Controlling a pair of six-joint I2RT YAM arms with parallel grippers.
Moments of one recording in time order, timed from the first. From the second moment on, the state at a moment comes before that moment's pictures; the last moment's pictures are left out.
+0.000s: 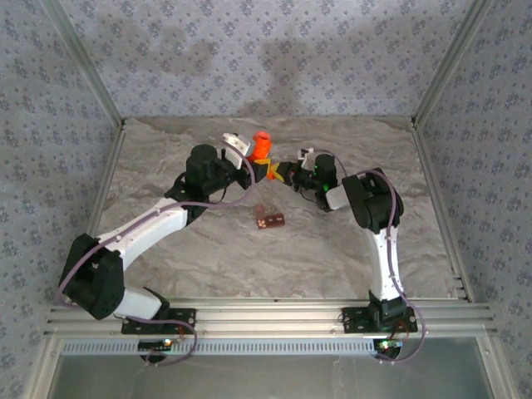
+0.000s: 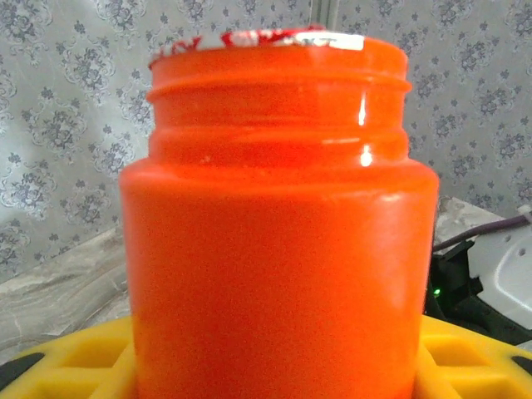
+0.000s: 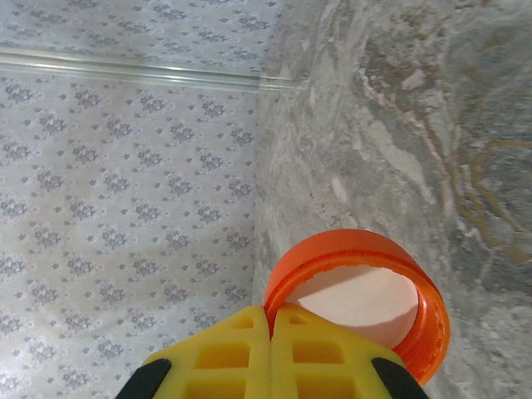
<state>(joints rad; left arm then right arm) -0.59 1.41 0.98 0.27 0.29 0.00 0.33 2.25 1.10 1.00 -0.76 1.32</state>
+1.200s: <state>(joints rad) -0.62 1.41 1.01 0.25 0.27 0.01 0.26 2.14 0.88 0.87 -0.65 1.26</state>
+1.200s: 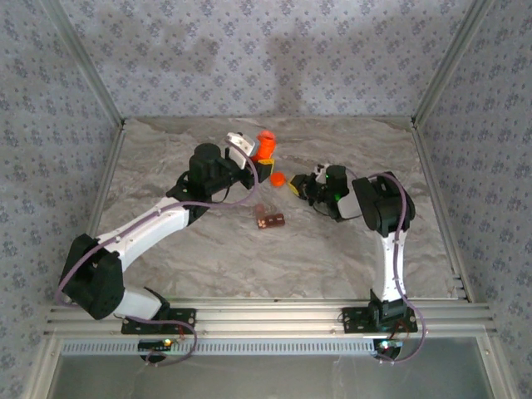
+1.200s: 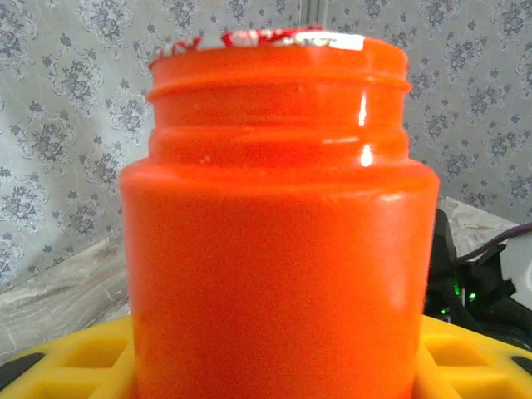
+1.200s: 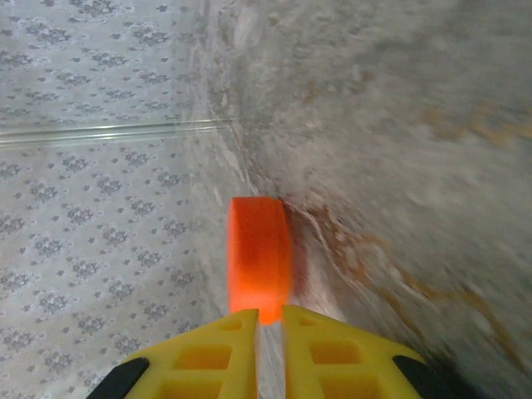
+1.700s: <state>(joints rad) -0.61 1.40 0.99 0.28 0.25 0.01 0.26 1.85 1.11 0.03 -0.55 0.76</state>
